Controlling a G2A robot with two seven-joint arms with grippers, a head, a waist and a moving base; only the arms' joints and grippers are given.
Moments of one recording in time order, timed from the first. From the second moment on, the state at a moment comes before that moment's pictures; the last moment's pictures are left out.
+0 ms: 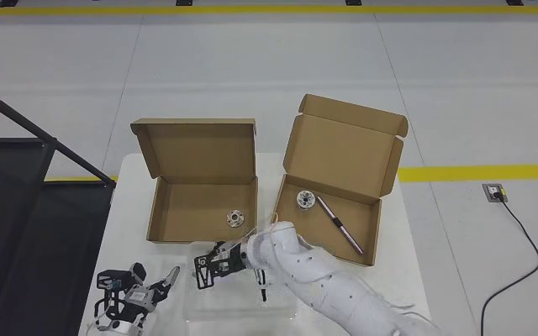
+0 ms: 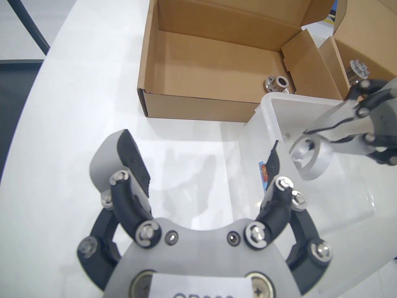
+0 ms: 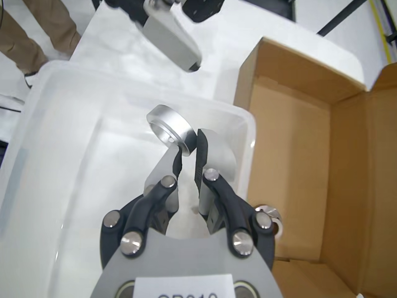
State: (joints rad) left arm 1.70 -1.20 -1.67 -1.66 1.07 -0.23 0.10; right arm -0.51 -1.63 0.58 -0.88 -1.83 -0.78 -0.17
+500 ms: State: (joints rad) left arm 1.69 -1.20 -1.67 -1.66 1.06 -0.22 0.09; right arm -0.72 -1.47 0.84 -1.21 -1.90 -0.78 -0.31
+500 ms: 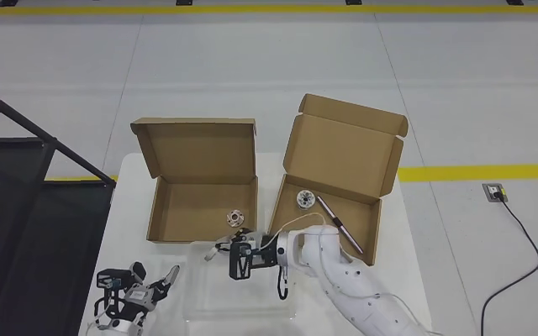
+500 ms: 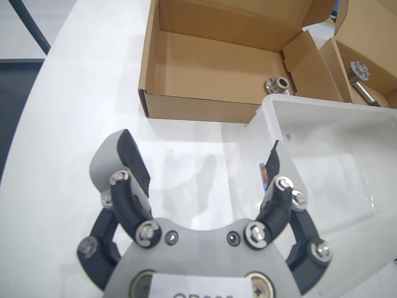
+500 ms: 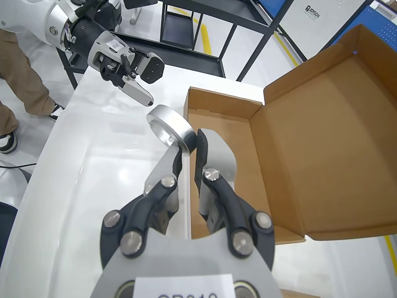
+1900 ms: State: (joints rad) left arm 1.72 -1.21 -1.68 -1.65 1.05 -0.24 0.12; right arm -0.48 -1.58 0.79 -1.03 -1.46 -0.31 -0.02
